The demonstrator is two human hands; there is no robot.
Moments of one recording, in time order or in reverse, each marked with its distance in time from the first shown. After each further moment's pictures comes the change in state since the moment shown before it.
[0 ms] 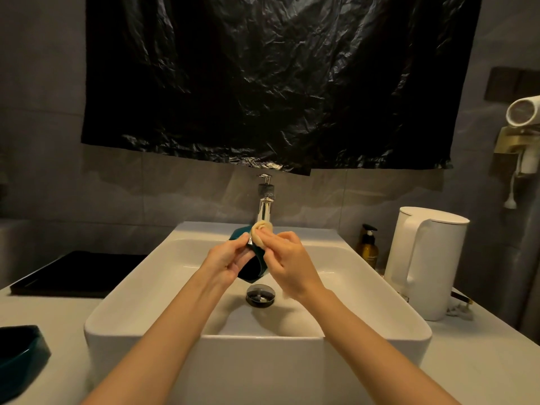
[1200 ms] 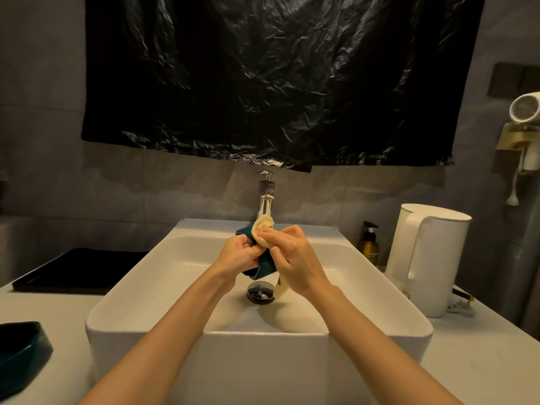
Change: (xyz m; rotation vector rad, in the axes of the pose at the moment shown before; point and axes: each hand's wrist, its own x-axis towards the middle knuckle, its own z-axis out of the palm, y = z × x) left_hand 0.008 -0.015 -0.005 0.750 -0.123 0.250; right_hand 0.000 0.003 -0.008 -0.058 -0.055 0.039
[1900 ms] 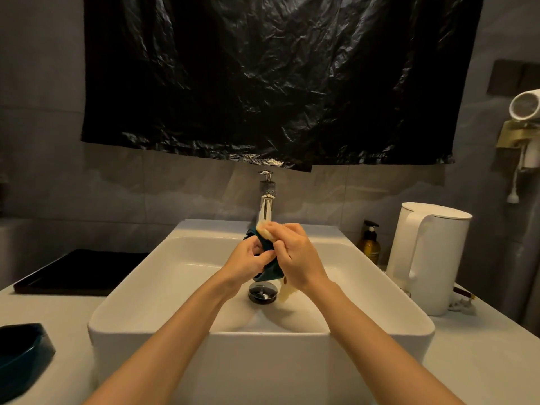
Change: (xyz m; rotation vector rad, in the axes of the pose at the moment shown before) left_hand -0.003 -0.005 0.008 0.081 -0.090 0.112; right_hand 0.007 0.003 0.002 0.095 0.044 0.084
